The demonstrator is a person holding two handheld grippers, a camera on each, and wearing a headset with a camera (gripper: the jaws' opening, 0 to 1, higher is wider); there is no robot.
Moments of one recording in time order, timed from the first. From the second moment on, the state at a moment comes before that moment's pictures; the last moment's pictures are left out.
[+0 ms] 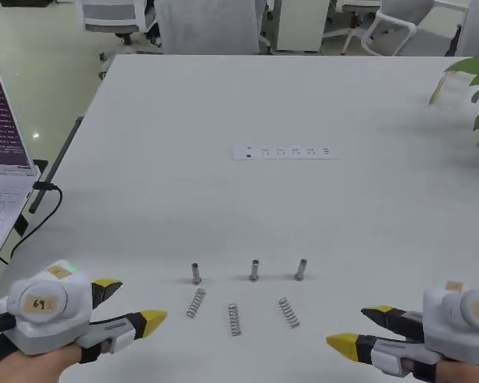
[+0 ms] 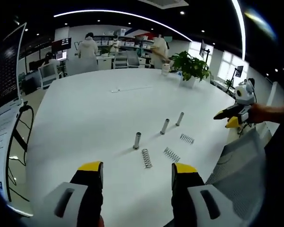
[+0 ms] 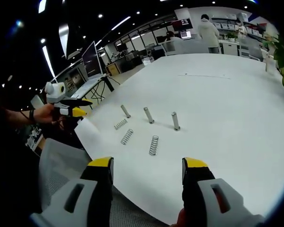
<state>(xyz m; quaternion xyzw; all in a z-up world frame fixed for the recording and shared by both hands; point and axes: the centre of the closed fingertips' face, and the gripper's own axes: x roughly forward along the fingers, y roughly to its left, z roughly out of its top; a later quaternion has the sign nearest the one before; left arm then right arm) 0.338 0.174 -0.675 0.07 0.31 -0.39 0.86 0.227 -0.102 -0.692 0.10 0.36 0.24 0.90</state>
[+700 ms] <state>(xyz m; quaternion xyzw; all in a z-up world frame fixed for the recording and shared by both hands) 0.331 0.173 -0.666 0.05 0.31 -0.37 0.87 0.230 -0.092 -0.691 0.10 0.36 0.26 0.89</state>
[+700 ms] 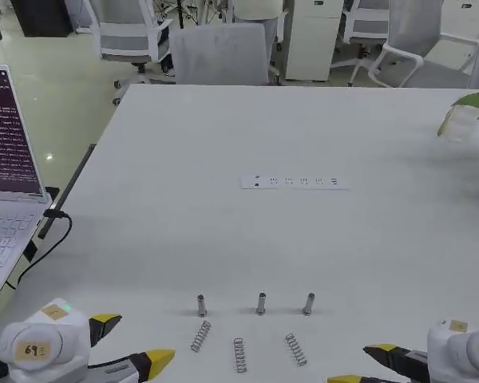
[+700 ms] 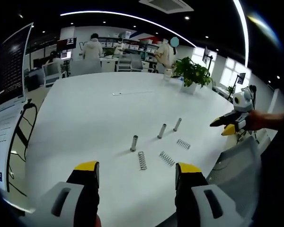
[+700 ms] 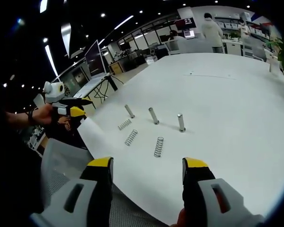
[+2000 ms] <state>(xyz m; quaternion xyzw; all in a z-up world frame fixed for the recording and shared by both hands) 0.337 0.143 -0.700 0.04 0.35 -0.38 0.86 0.226 -0.097 -0.679 0.10 0.35 0.24 0.90</state>
